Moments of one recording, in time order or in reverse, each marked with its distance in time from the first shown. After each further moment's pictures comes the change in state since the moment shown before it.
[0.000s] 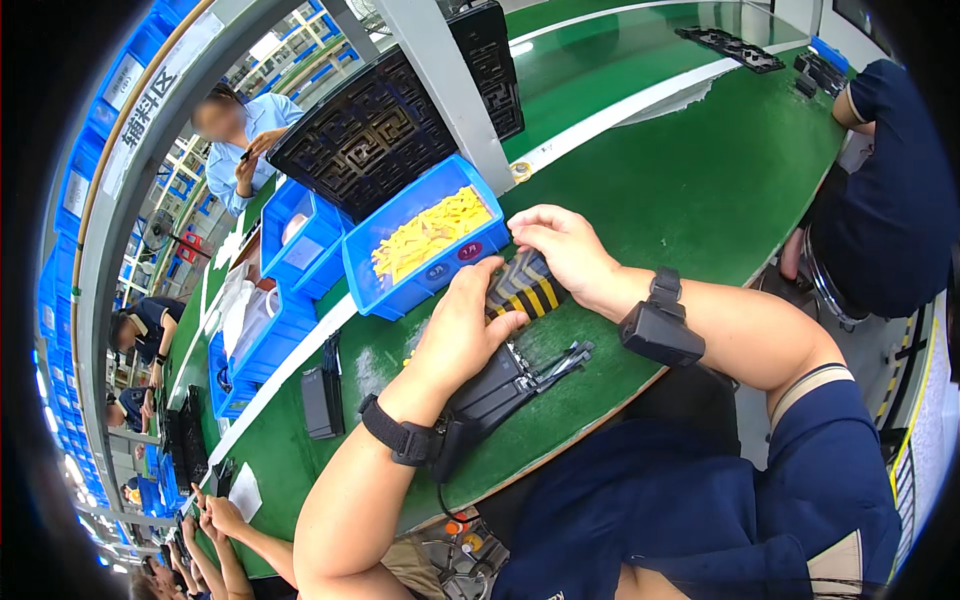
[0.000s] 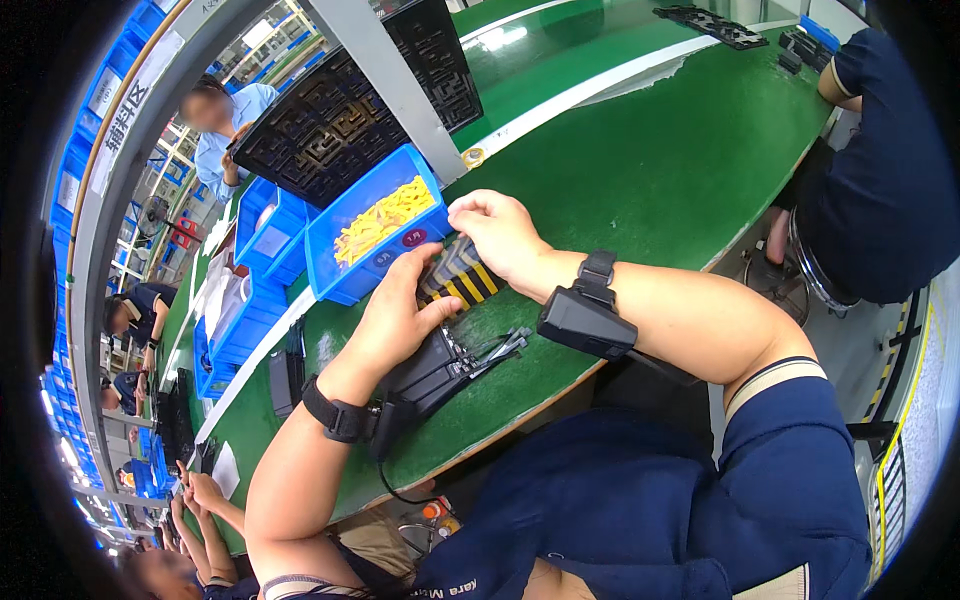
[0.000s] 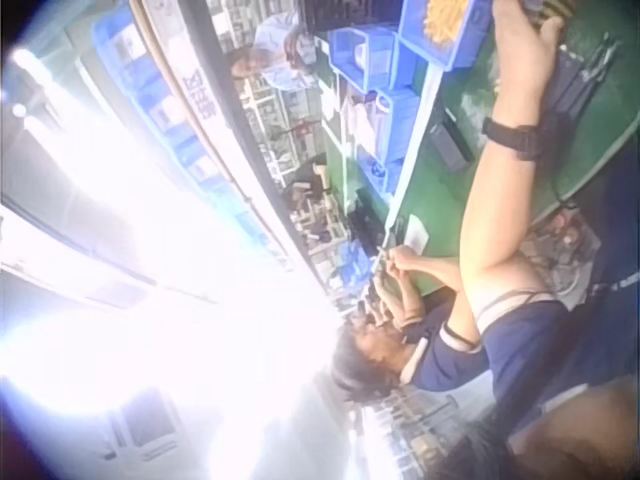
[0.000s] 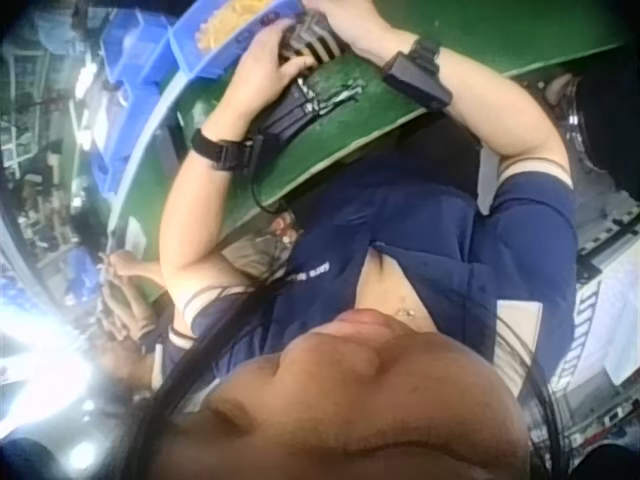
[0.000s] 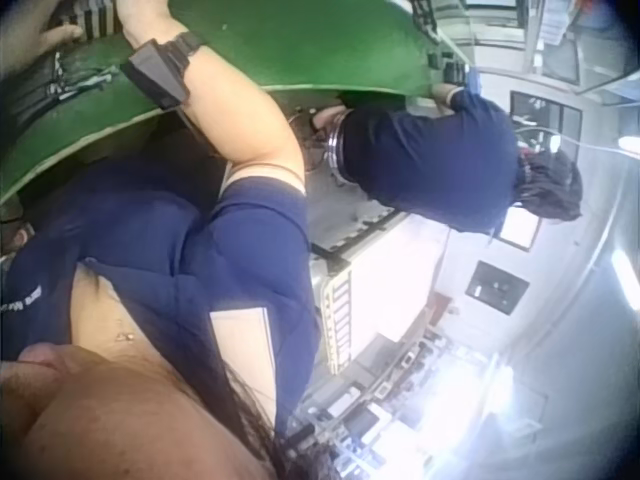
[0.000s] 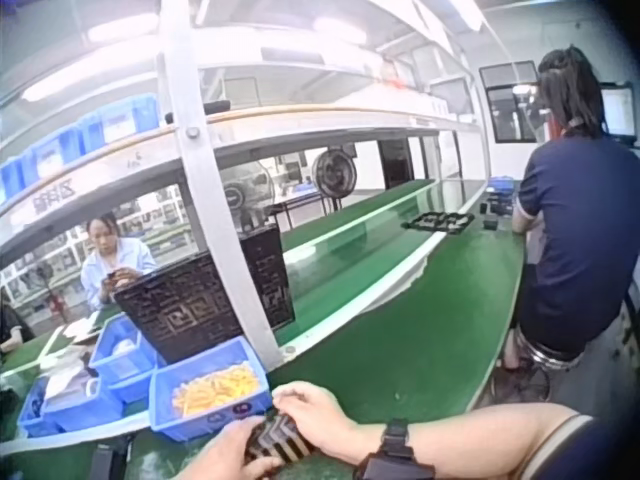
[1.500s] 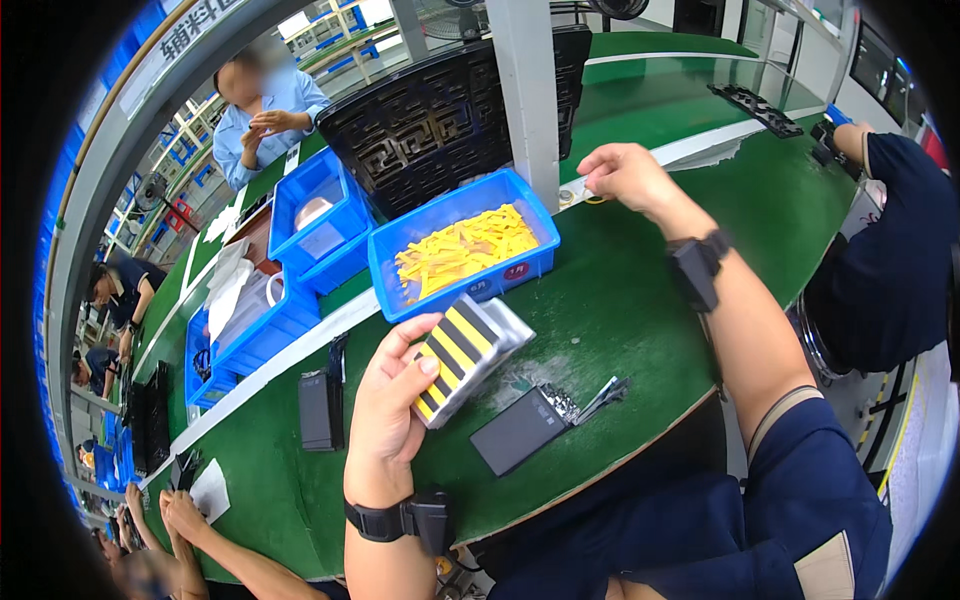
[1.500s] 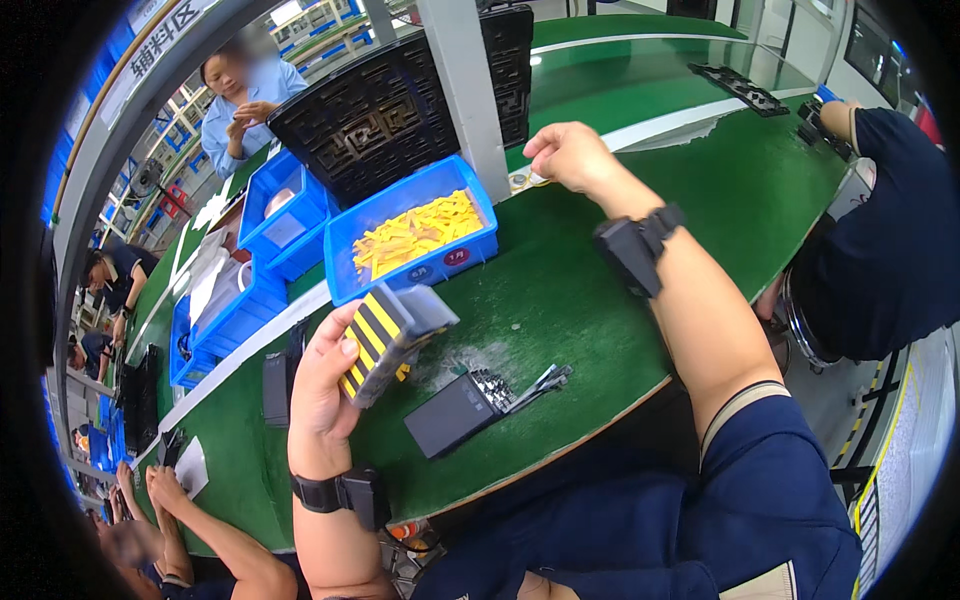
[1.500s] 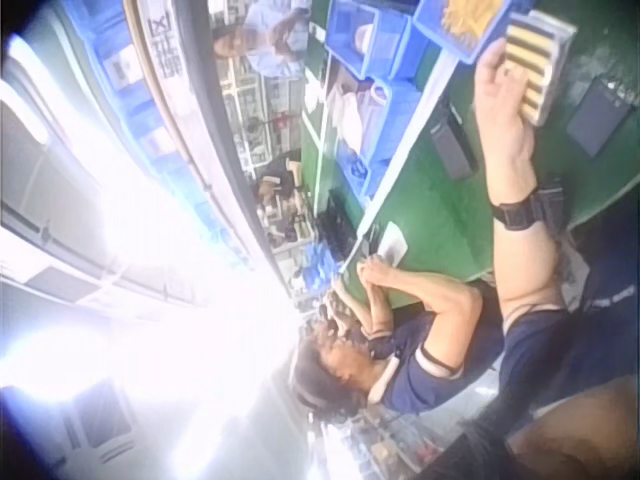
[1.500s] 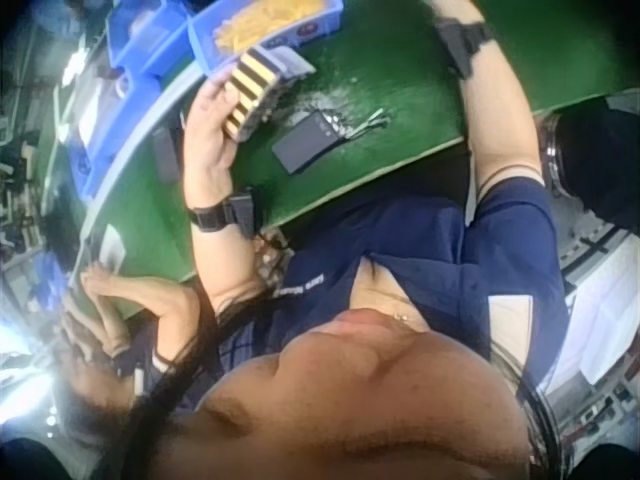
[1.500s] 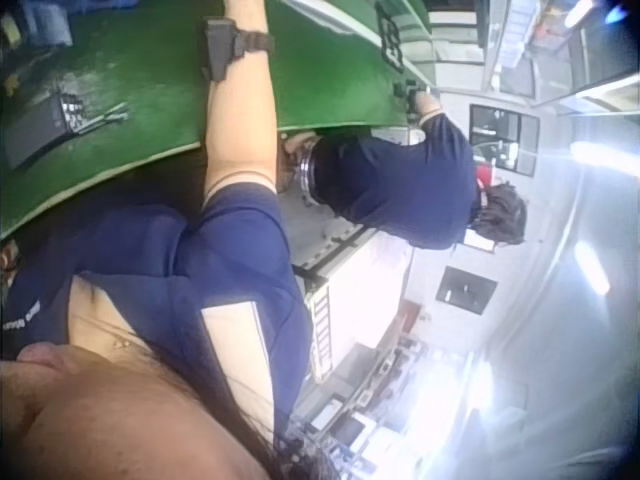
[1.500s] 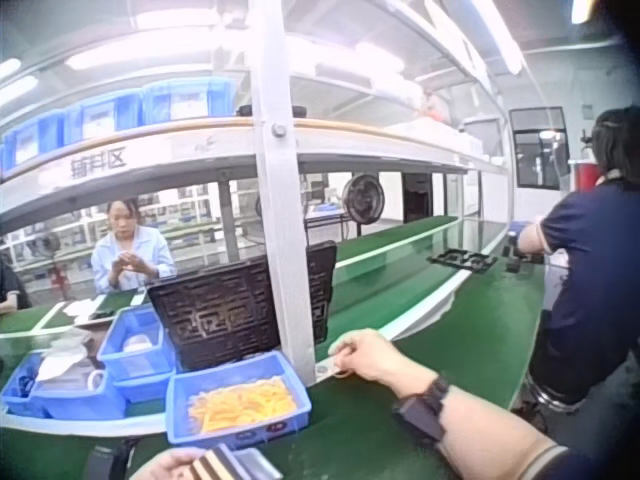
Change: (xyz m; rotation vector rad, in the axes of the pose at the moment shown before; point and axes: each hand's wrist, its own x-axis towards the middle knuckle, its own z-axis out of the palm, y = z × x) left_hand -0.071 -0.030 -0.049 -1.507 0.268 -0.333; right_hand 0.104 -0.063 -0.045 -0.747 -0.106 -0.010
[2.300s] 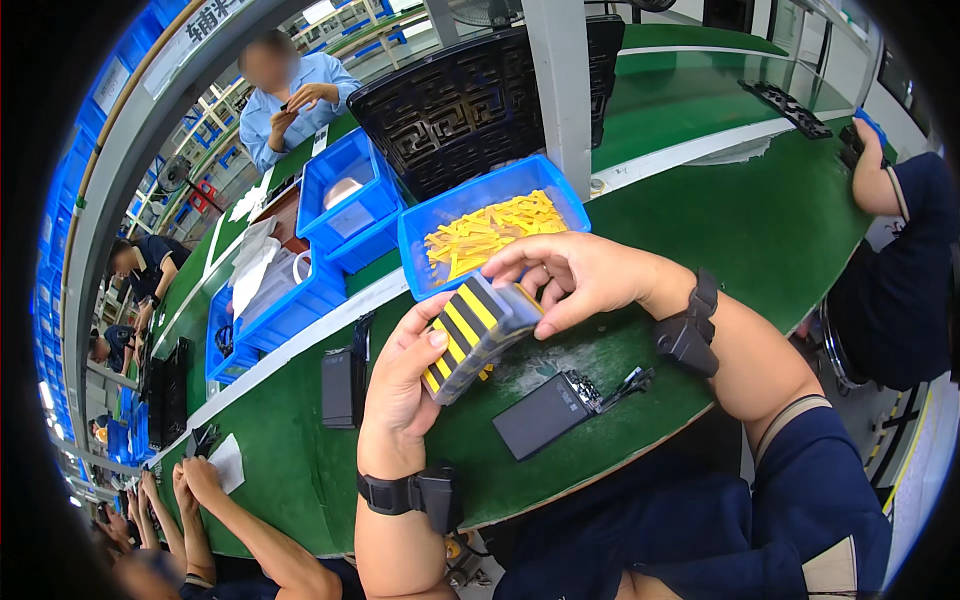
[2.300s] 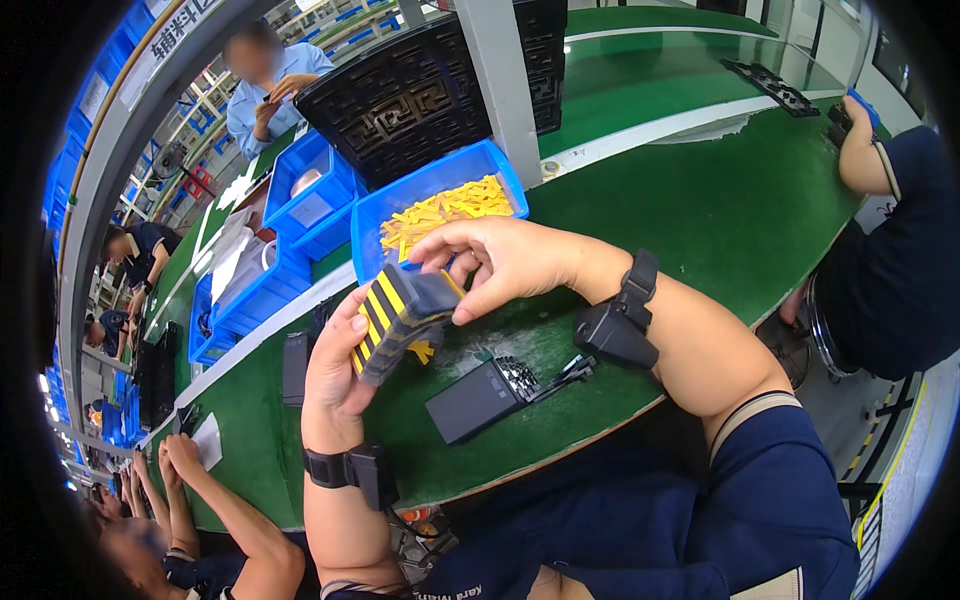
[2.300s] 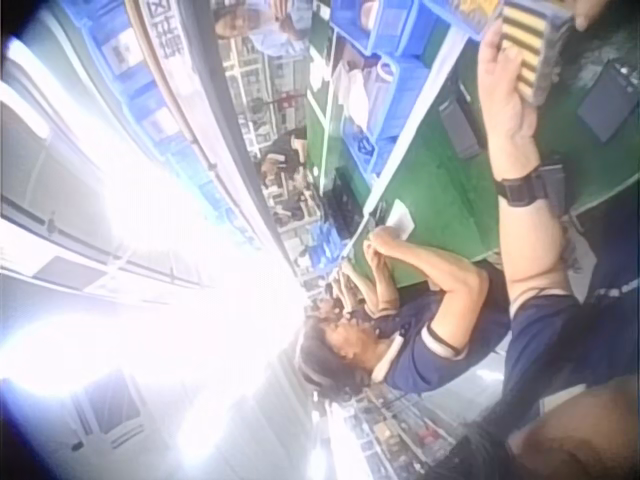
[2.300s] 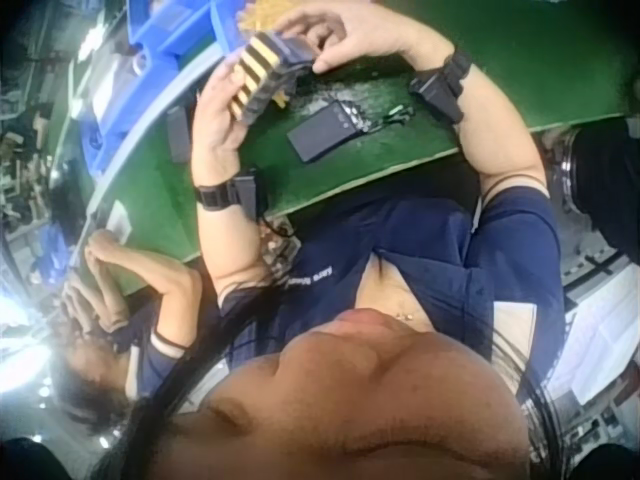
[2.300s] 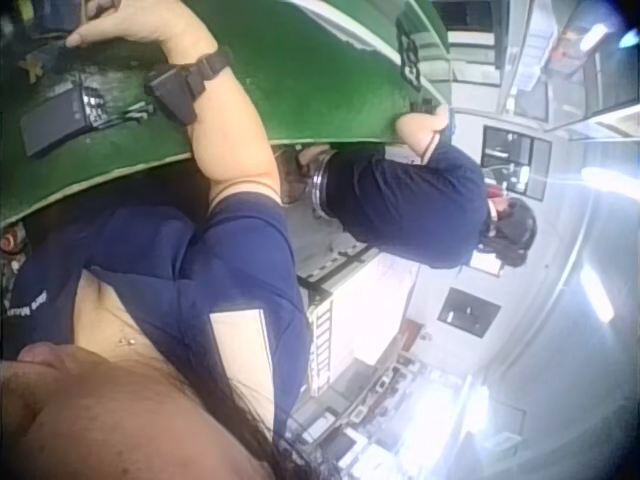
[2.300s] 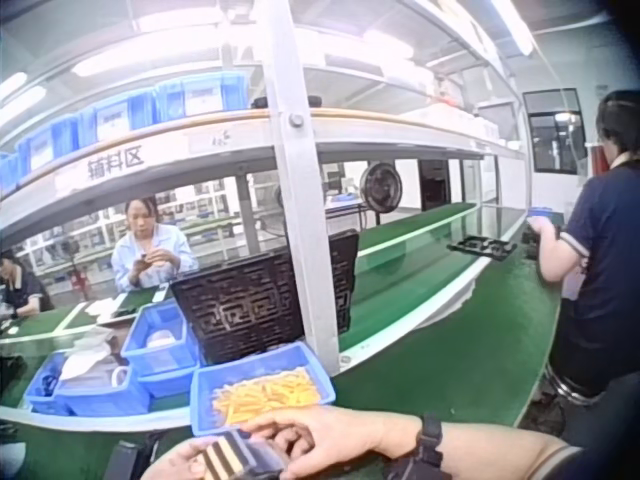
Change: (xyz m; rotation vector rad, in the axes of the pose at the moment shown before) left_hand 0.003 0.002 -0.012 -0.043 0.006 0.007; right_hand -0.071 -0.054 0.088 0.470 -0.827 -0.260
